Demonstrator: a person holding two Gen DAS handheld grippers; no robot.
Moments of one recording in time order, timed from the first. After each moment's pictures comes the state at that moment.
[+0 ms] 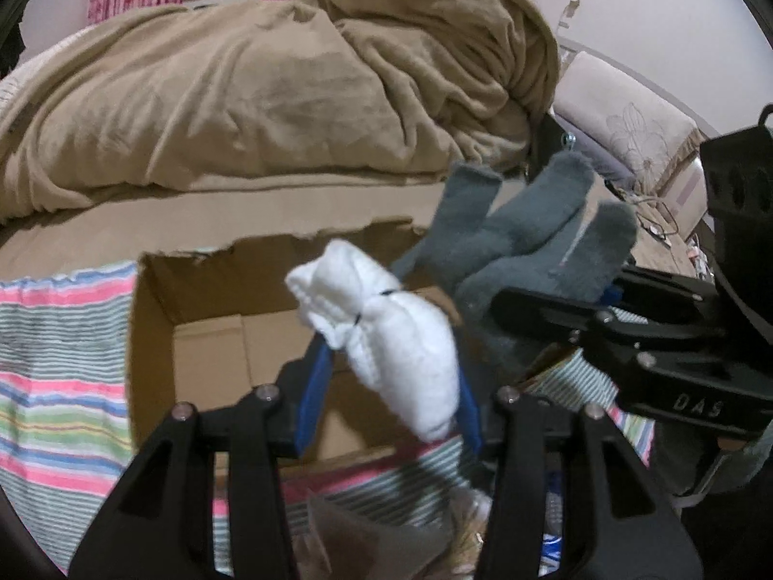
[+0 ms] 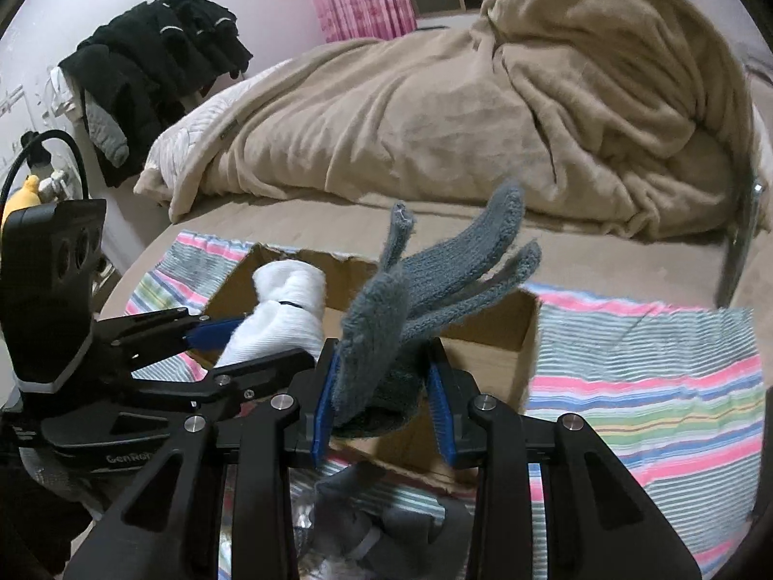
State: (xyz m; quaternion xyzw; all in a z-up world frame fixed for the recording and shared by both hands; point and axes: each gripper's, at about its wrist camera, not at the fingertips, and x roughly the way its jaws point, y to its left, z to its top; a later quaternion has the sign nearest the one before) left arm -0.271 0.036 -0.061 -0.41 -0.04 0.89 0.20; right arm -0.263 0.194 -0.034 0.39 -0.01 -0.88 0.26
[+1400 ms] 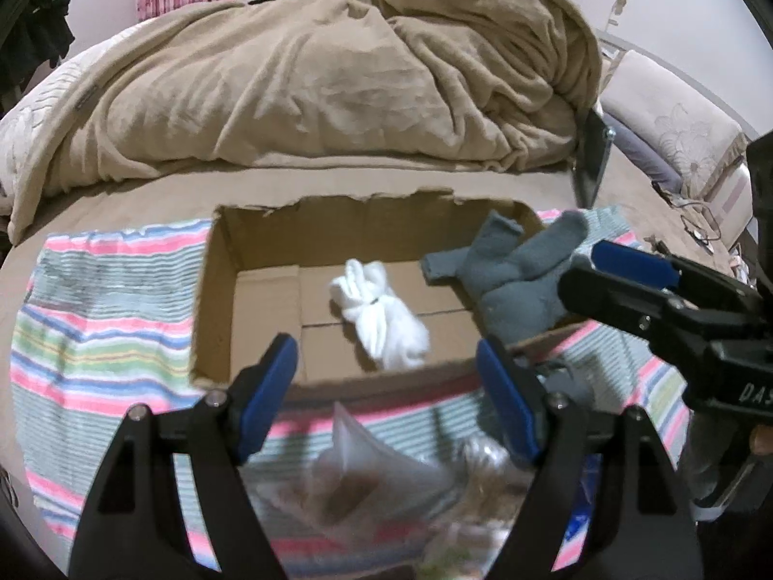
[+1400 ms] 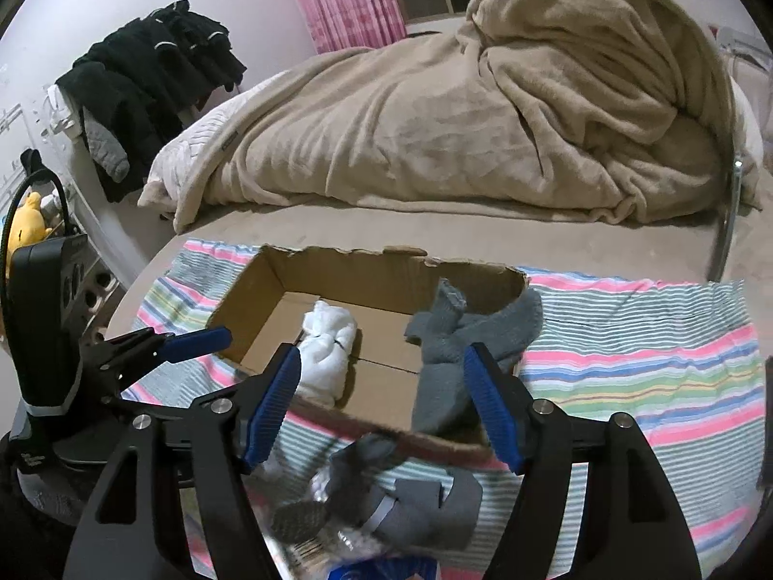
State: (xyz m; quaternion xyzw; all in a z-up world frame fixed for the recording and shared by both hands) left arm -0.222 0.030 -0.044 -0.42 -0.03 0.90 0.10; right arm -0.235 0.207 -0.020 0.38 -0.04 -0.89 0.26
